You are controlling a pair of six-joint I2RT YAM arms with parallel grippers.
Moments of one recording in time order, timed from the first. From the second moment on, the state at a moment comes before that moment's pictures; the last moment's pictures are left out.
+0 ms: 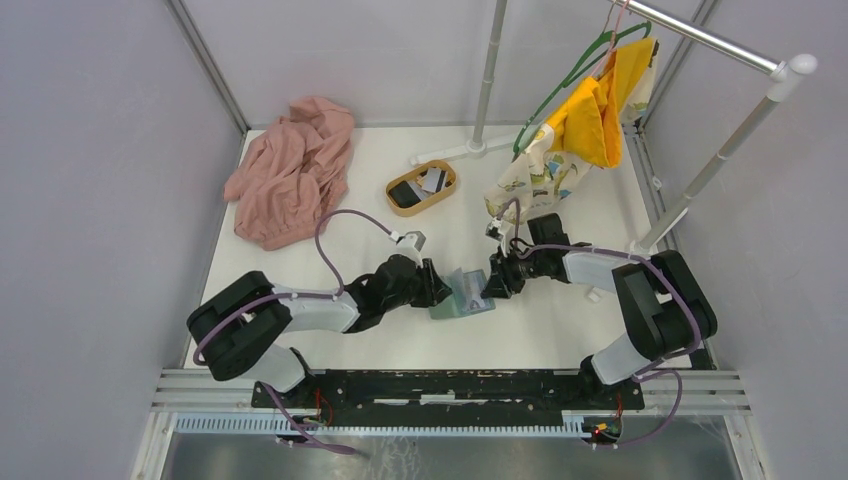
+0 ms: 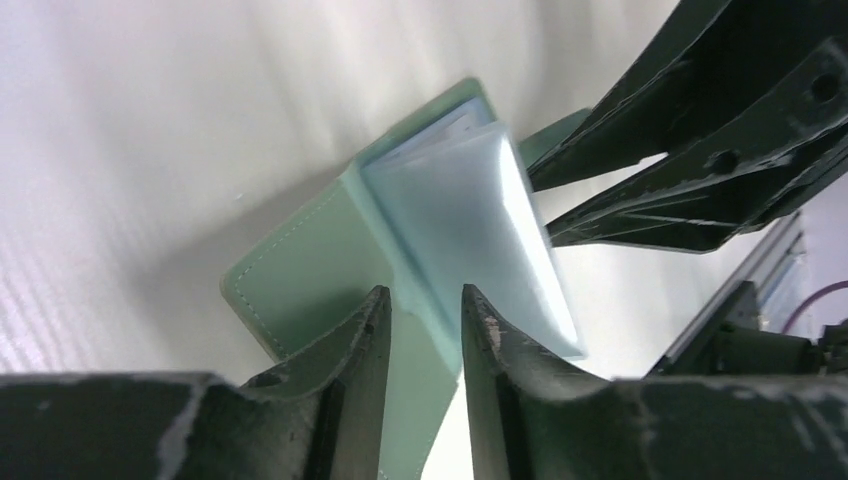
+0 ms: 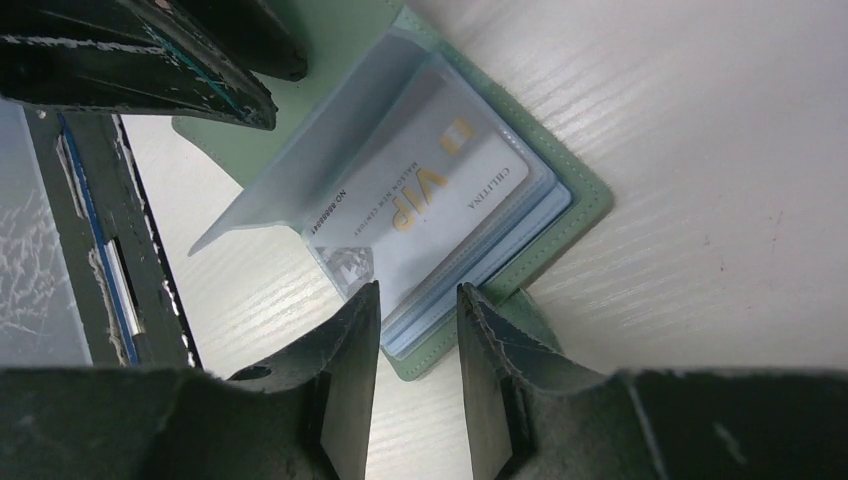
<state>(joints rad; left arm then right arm) -0.91 1.48 0.49 0.48 -0.05 -0.80 0.33 1.55 0.63 -0.09 -0.85 -0.25</state>
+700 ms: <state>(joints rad) -0.91 1.61 0.51 0.49 -0.02 -0.78 0.33 1.60 0.63 -0.04 -0.97 -0.11</state>
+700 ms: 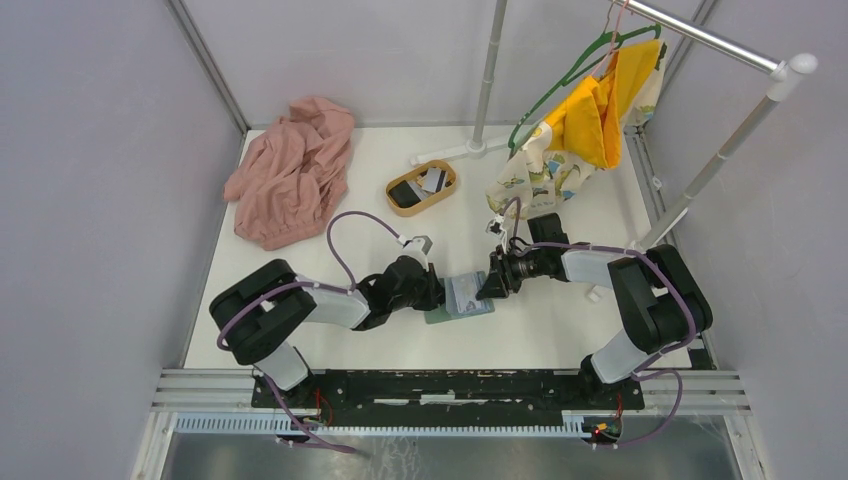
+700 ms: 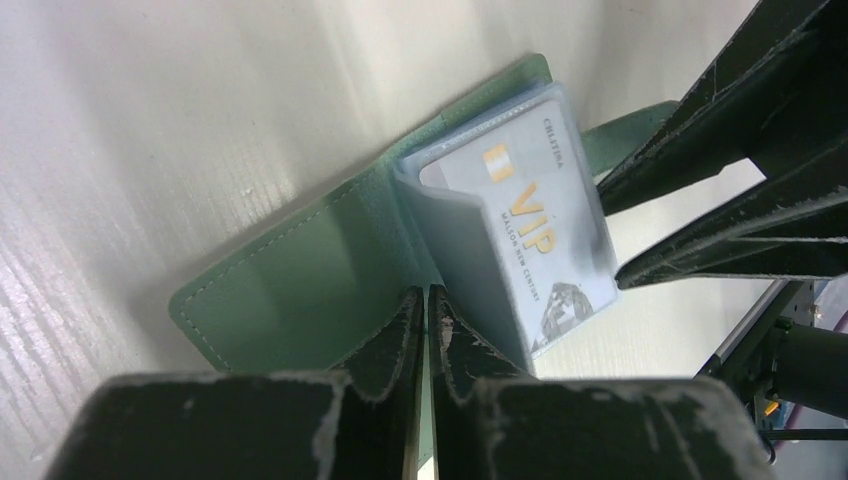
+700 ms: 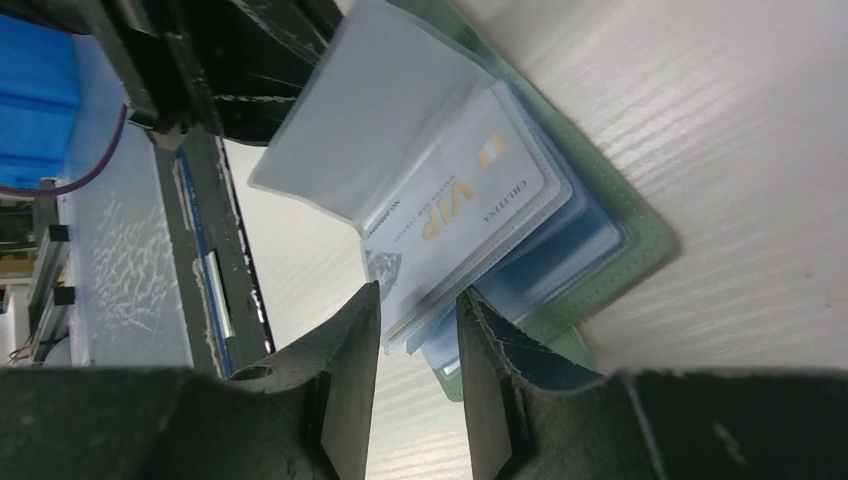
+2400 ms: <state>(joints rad) -0.91 1.68 0.51 0.61 0.11 -0.78 0.44 1.70 0.70 -0.07 -1.23 -0.16</state>
